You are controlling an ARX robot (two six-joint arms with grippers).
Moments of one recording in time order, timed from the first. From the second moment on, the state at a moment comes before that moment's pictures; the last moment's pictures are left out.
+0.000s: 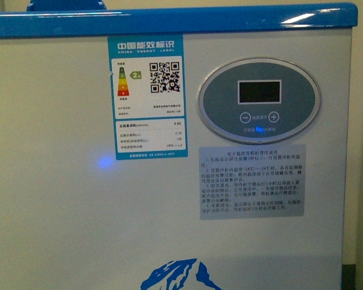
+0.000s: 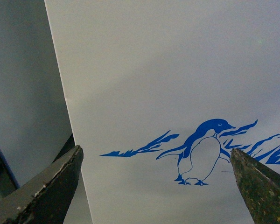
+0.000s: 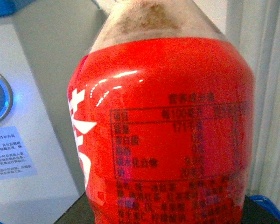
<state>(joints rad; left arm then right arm) 0.00 0.00 0.01 0.00 0.00 0.00 0.08 0.37 0.32 0.24 0.19 0.12</state>
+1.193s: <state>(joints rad) 0.00 0.00 0.01 0.00 0.00 0.00 0.20 0.22 0.17 0.30 0.34 0.03</state>
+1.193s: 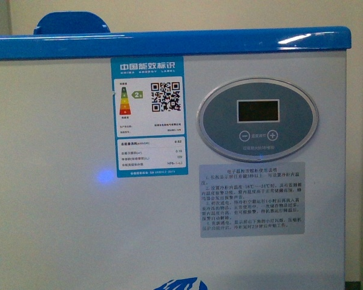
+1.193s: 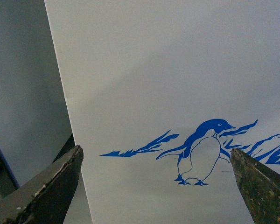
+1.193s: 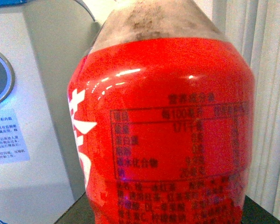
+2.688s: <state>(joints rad) 0.09 0.25 0.08 0.05 0.21 -0.20 0.20 0.22 0.17 0.30 0.34 0.02</state>
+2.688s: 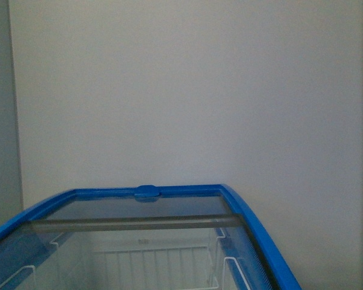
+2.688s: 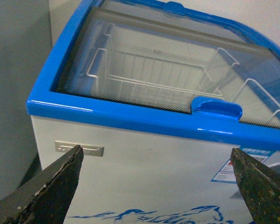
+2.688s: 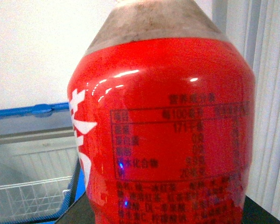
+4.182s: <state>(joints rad) 0.02 1.79 0.98 0.17 0.89 1.28 0.20 0.22 0.17 0.30 0.34 0.02</state>
